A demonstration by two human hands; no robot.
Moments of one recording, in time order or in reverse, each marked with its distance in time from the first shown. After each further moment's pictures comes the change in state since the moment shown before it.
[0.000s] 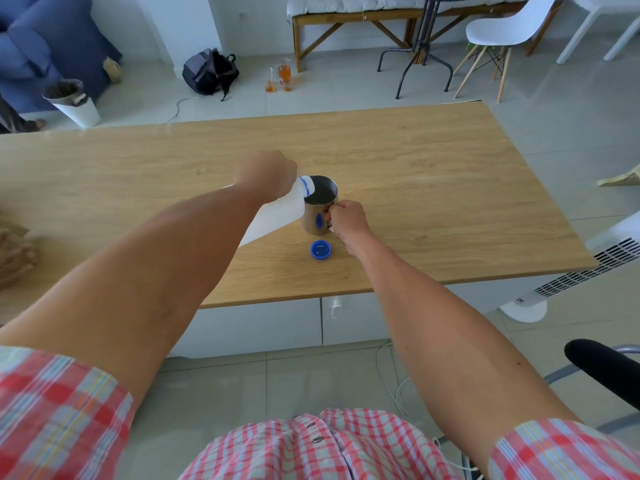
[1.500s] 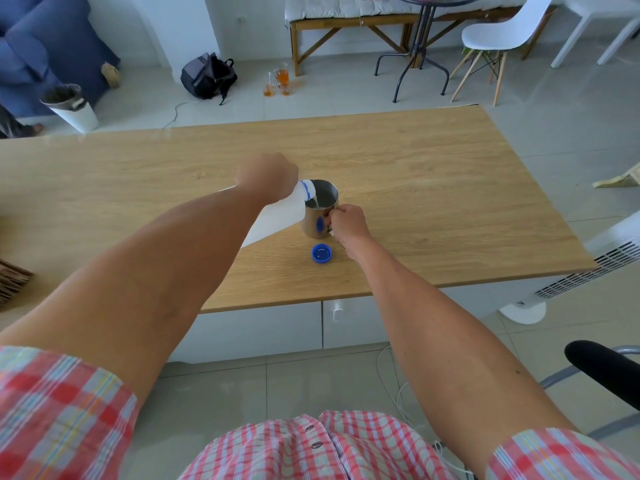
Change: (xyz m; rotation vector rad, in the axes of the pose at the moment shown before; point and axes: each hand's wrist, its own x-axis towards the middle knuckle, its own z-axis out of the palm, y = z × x) left_hand 0.005 -0.001 0.000 0.012 -0.001 0.023; right_hand 0.003 0.004 0.003 0.038 0.001 -0.010
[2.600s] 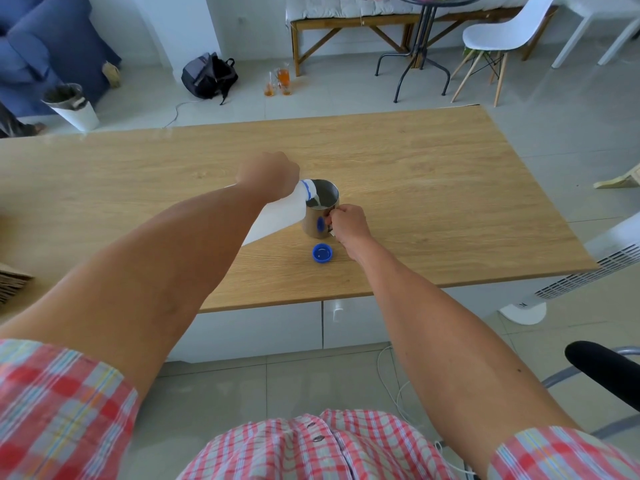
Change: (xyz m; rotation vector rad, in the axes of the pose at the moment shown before) left_hand -0.003 0.002 -0.004 0.004 -0.016 0.006; right_hand 0.001 0.001 0.001 -0.016 0.002 0.012
